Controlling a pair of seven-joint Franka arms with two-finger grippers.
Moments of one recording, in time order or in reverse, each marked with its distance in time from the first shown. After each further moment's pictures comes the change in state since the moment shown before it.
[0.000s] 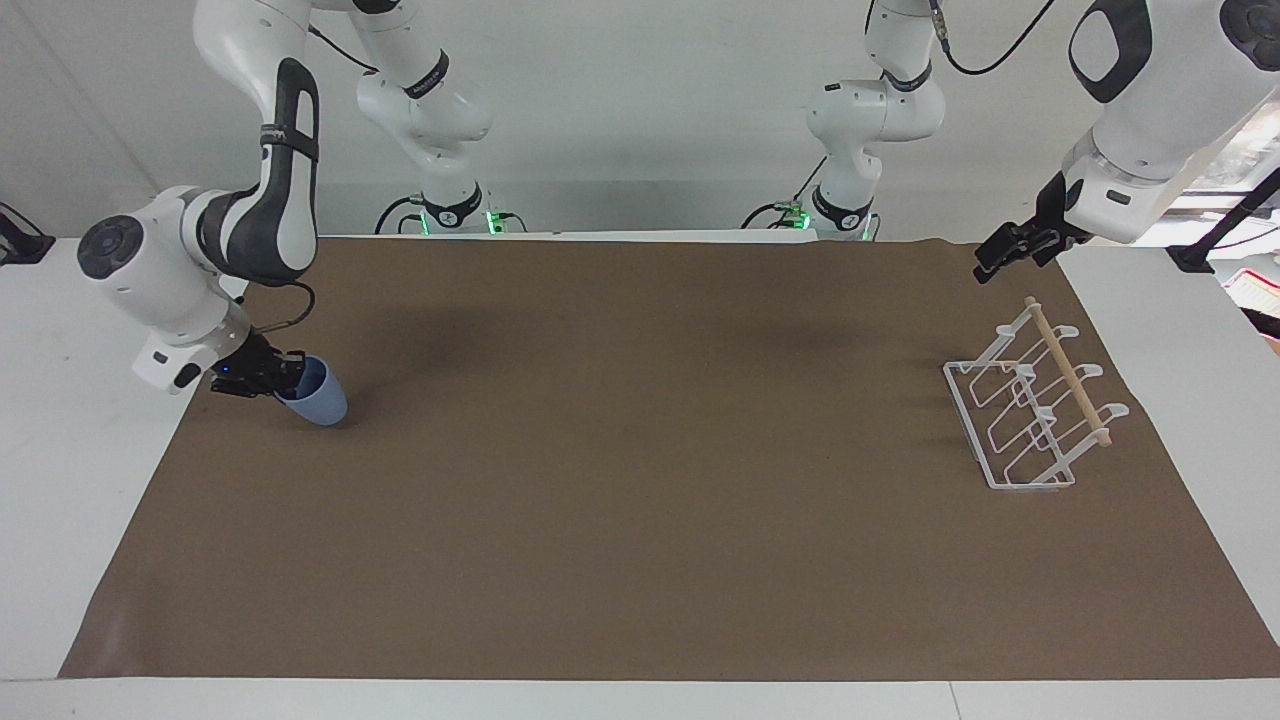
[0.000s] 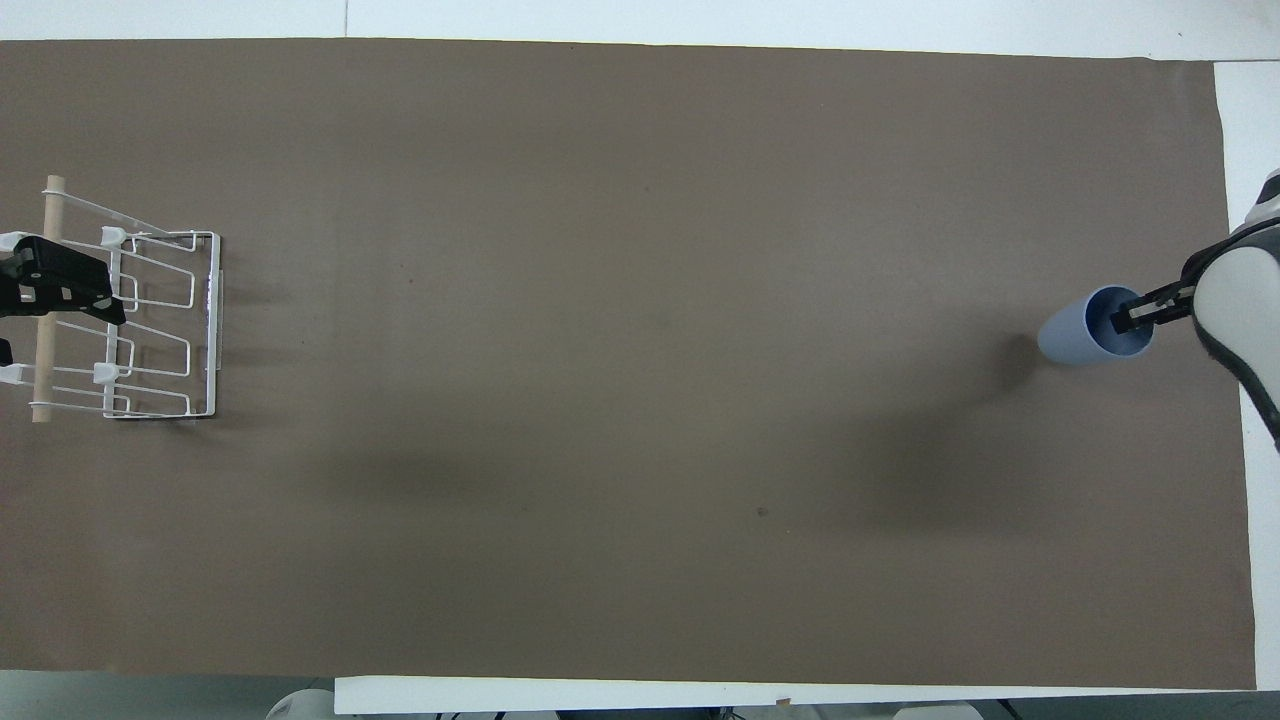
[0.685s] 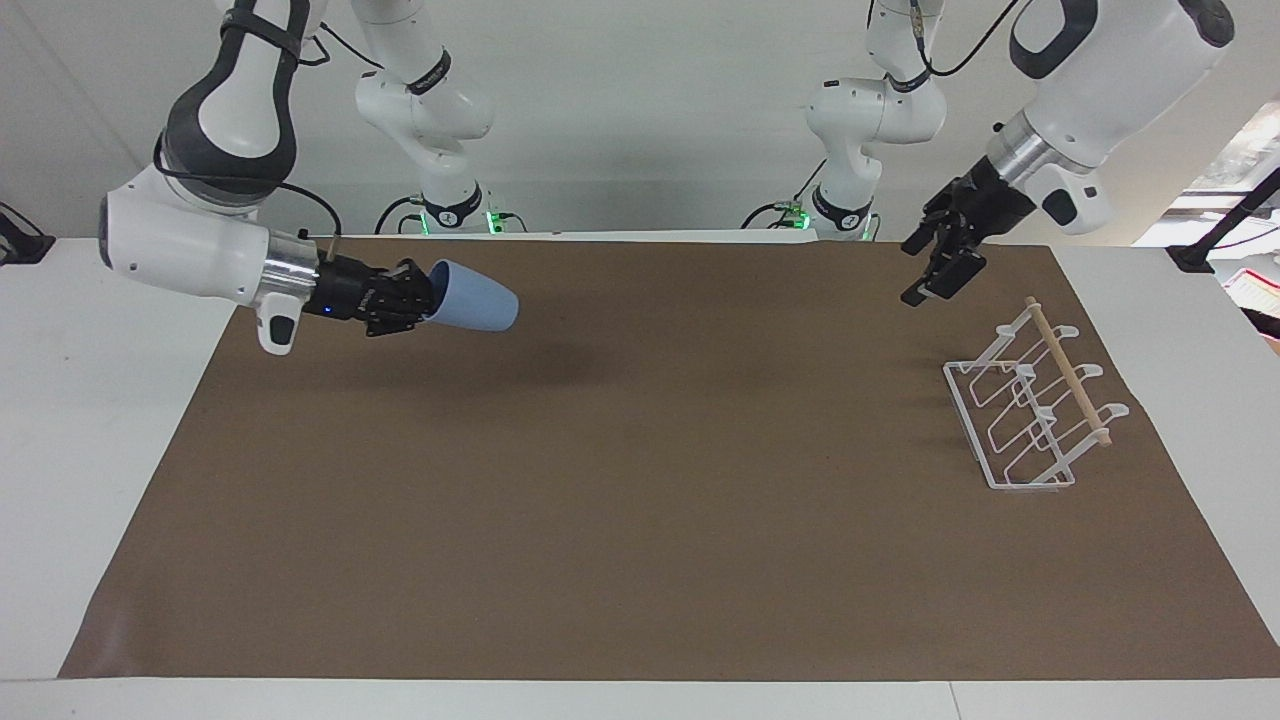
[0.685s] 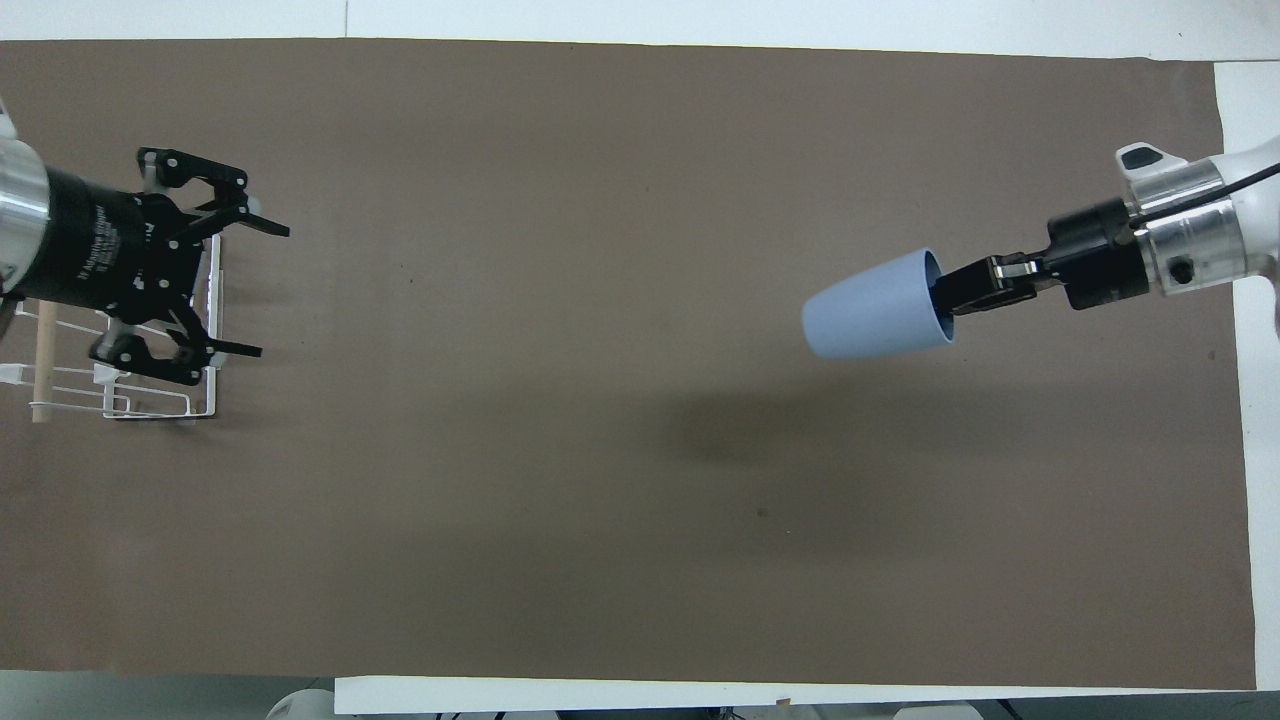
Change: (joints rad) left arm -0.172 0.000 -0.012 0.005 -0.363 0.157 -1.107; right arm 0.128 -0.068 0.062 0.044 0.897 -0.354 0.168
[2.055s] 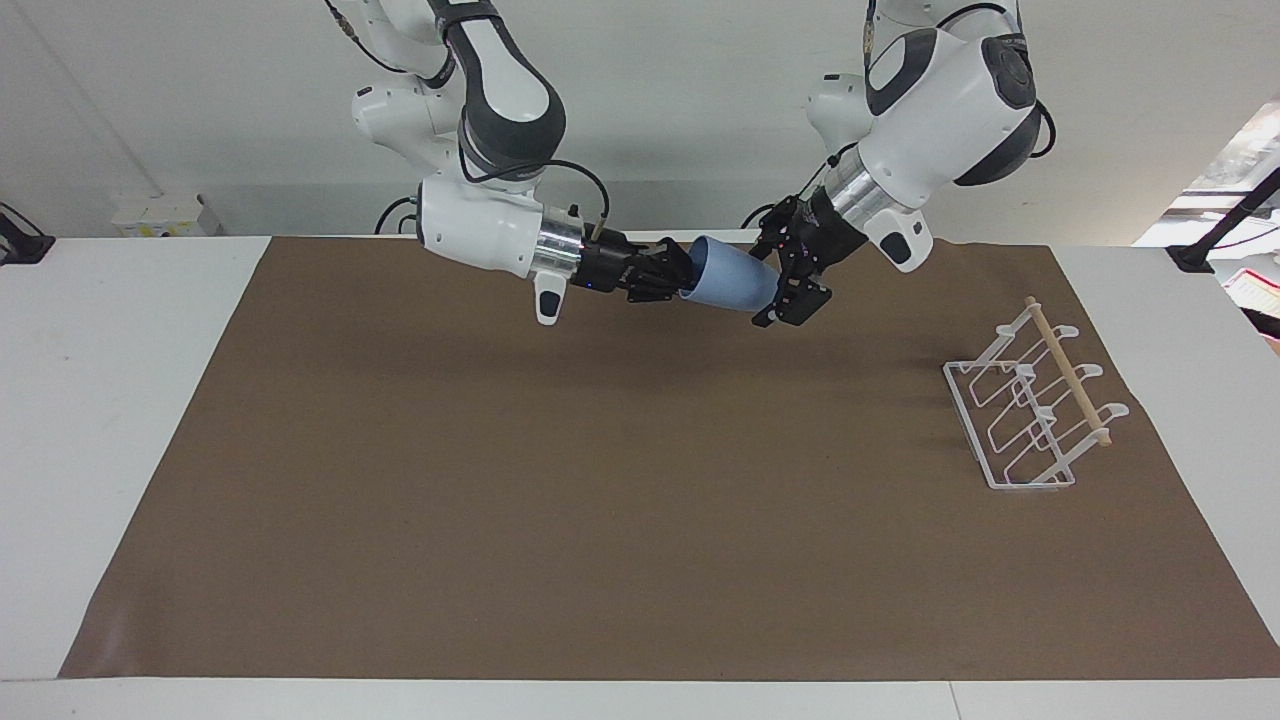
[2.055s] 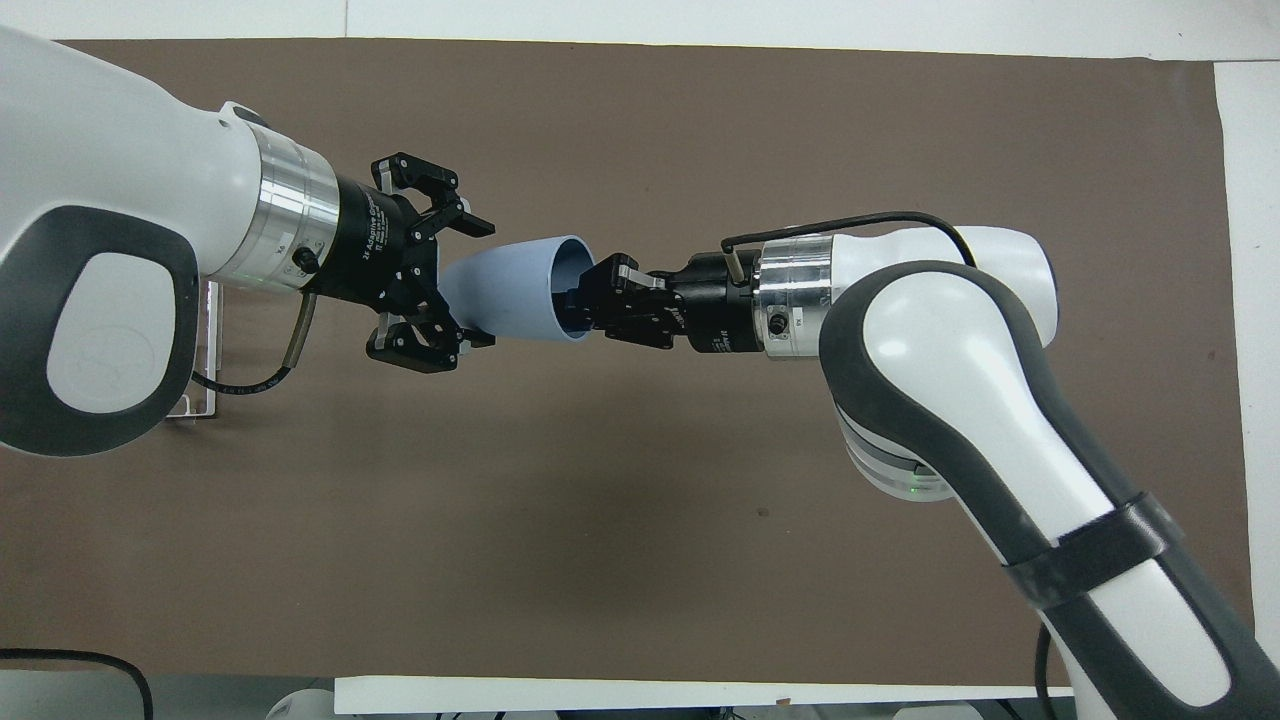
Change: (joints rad) left arm -0.179 0.117 -0.024 0.000 -0.130 0.212 -0.347; right arm 0.529 -0.022 0.003 -0.114 0.484 0.626 0.288
